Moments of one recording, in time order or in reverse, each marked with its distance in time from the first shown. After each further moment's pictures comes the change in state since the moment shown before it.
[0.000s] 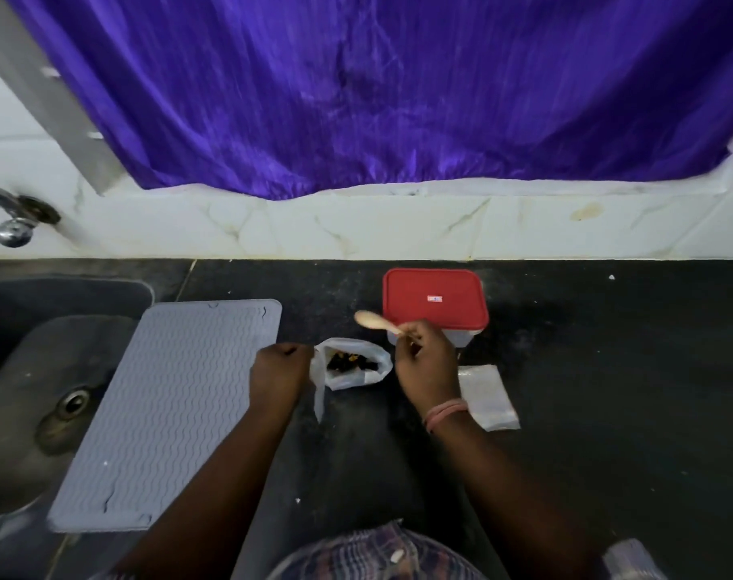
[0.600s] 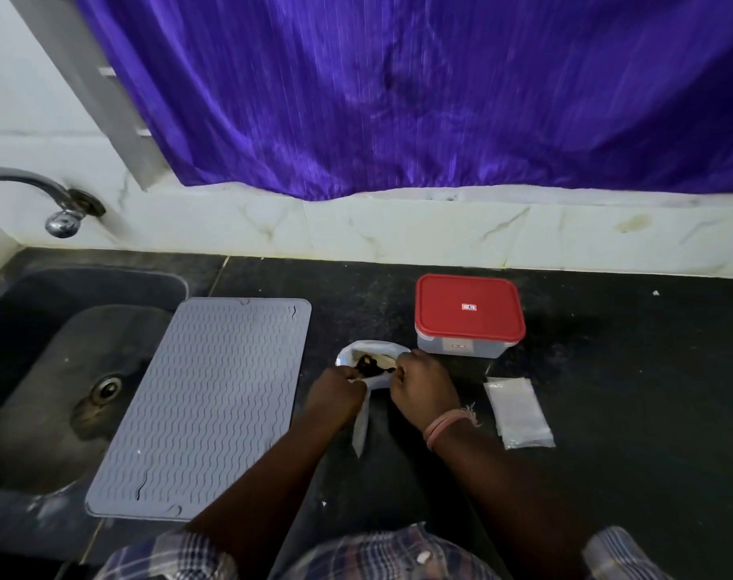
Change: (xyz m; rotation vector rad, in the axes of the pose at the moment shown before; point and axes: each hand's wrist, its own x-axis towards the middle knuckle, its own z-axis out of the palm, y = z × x) left_hand 0.009 -0.023 0.025 0.269 -0.279 -0.001; right_hand -0.013 -0.005 0.039 -0.480 -0.390 -0.159
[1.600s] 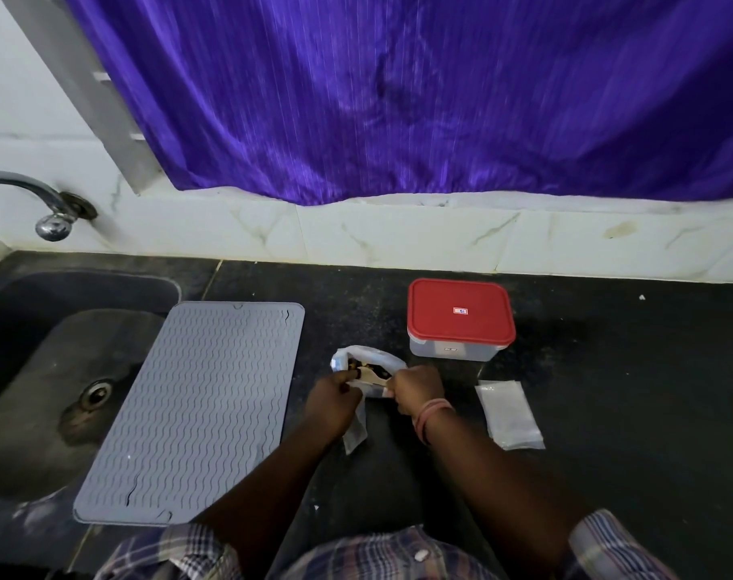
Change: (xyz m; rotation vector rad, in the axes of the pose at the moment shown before) left_hand 0.008 -0.020 0.017 -0.097 0.009 0.105; right_hand 0.023 0.002 0.014 0.701 -0.216 0.917
